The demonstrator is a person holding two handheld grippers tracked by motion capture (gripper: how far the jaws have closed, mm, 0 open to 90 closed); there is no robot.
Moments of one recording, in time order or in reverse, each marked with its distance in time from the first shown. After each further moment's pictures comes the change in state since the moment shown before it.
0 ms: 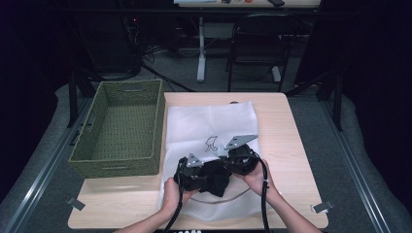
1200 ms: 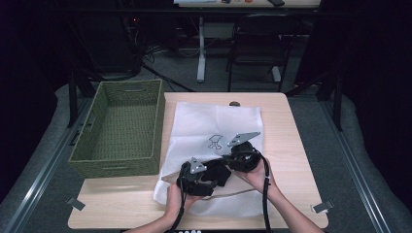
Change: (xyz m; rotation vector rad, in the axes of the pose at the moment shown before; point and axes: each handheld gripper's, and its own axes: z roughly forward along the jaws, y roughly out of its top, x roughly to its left) left arm -0.015 -0.011 0.010 -0.017 0.053 0.010; right arm -0.015 -0.005 0.006 0.025 0.015 0.056
